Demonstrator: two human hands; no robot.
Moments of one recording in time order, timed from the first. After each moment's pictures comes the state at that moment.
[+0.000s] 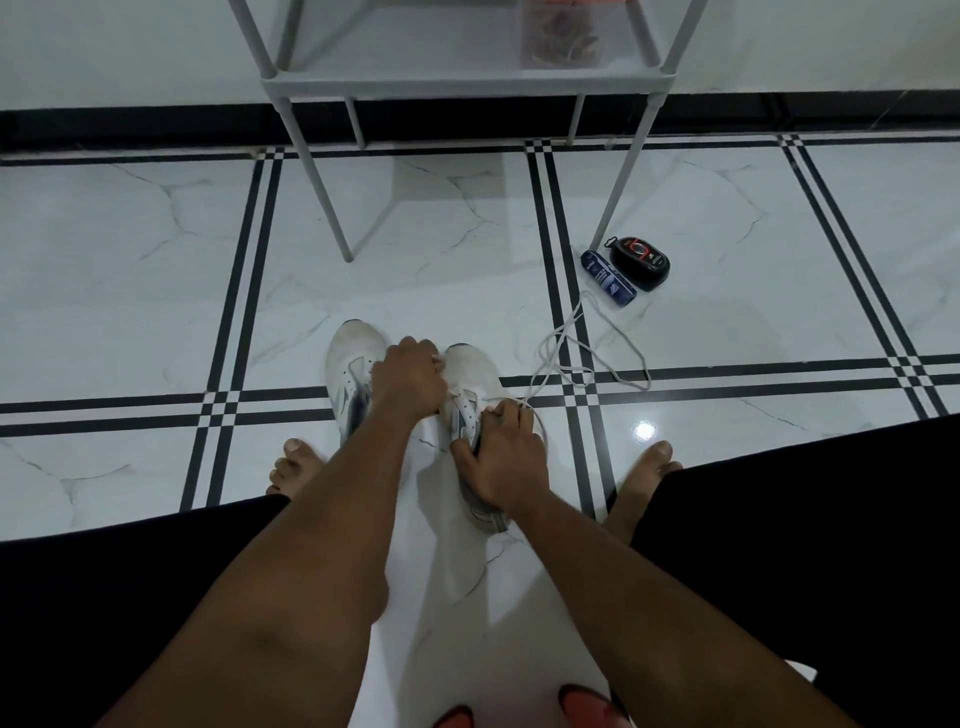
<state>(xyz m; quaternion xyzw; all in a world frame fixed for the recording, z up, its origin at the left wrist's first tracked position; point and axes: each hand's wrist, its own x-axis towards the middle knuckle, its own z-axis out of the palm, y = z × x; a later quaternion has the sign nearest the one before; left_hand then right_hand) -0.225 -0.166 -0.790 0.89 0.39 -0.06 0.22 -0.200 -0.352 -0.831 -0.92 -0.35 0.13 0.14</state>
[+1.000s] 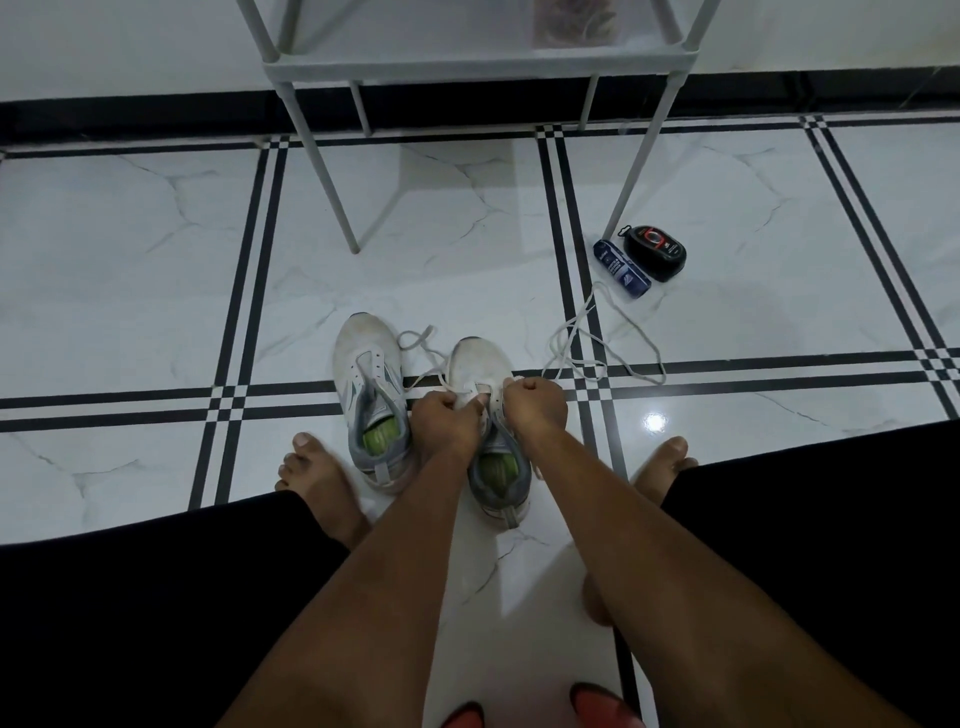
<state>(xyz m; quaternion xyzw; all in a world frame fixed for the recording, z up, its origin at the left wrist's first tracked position) -0.236 -0.241 -0.833 0.64 0.61 0.09 0.46 -0.142 -0.314 -0.832 -0.85 0.06 0.32 0.42</state>
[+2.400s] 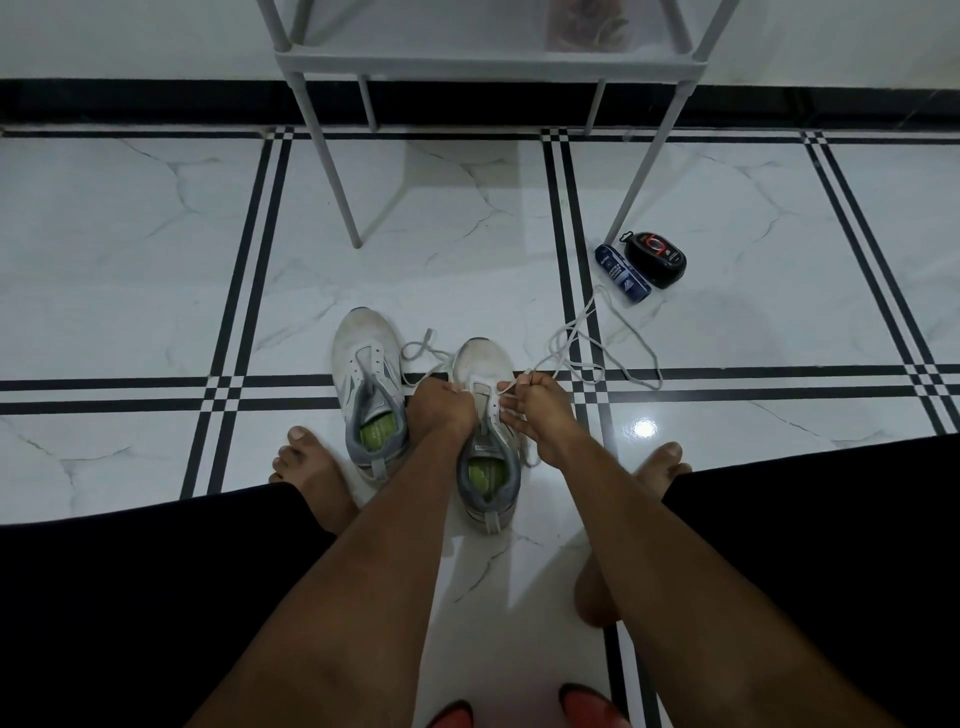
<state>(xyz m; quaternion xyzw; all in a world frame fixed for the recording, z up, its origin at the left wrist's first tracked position) -0.228 -0.228 -0.816 0.65 0.62 0.00 0.44 -0.134 -0.332 -0.815 -0.67 0.10 0.44 0.59</state>
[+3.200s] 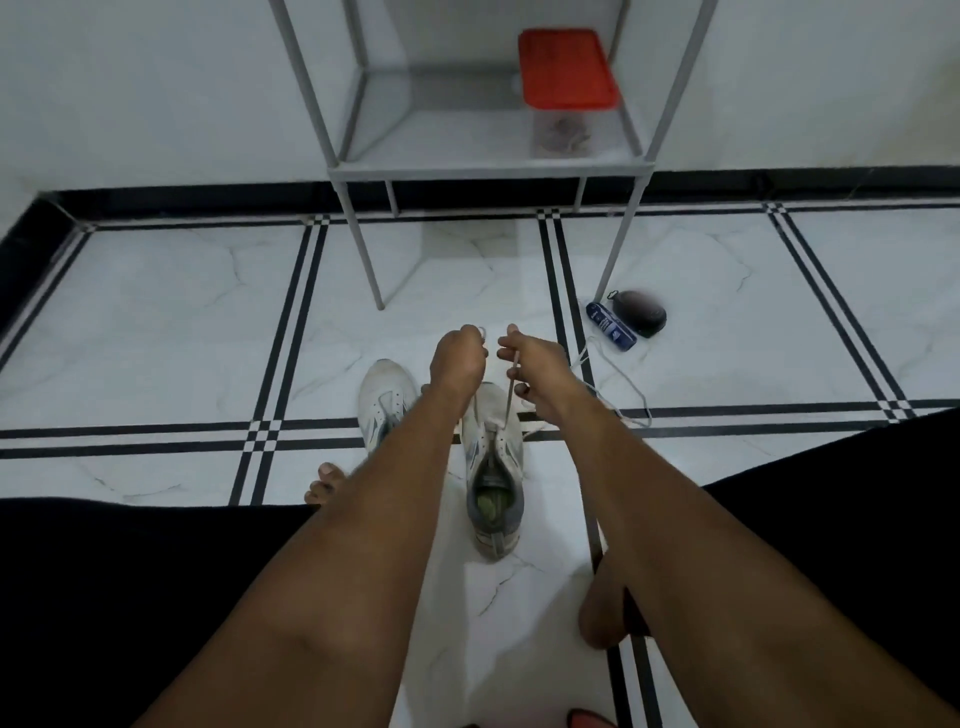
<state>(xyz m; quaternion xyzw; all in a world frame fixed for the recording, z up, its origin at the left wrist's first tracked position) -0.190 -0.210 -0.653 0.60 0.53 0.09 0.60 -0.105 -0.294 -0.685 -0.71 0.01 0.42 0.57</state>
